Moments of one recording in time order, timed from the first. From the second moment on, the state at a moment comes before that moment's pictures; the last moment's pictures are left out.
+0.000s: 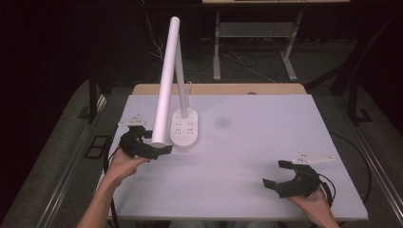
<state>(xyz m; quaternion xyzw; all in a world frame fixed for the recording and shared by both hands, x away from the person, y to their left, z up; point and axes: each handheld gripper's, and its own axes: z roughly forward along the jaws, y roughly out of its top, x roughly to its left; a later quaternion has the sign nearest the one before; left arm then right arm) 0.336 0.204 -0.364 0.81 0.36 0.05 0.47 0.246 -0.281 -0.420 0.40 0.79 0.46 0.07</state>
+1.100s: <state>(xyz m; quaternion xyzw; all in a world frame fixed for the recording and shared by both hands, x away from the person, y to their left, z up) 0.386 0.209 -0.346 0.82 0.38 0.05 0.43 0.245 -0.284 -0.420 0.40 0.79 0.46 0.08</state>
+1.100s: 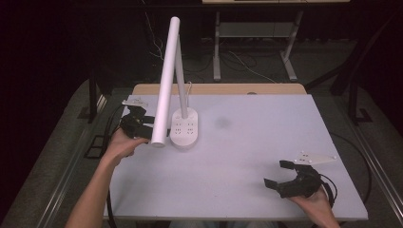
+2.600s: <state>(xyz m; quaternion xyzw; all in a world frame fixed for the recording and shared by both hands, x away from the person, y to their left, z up) 0.458 0.215 -0.345 0.81 0.43 0.09 0.39 0.246 -0.284 -0.421 0.40 0.79 0.46 0.07</state>
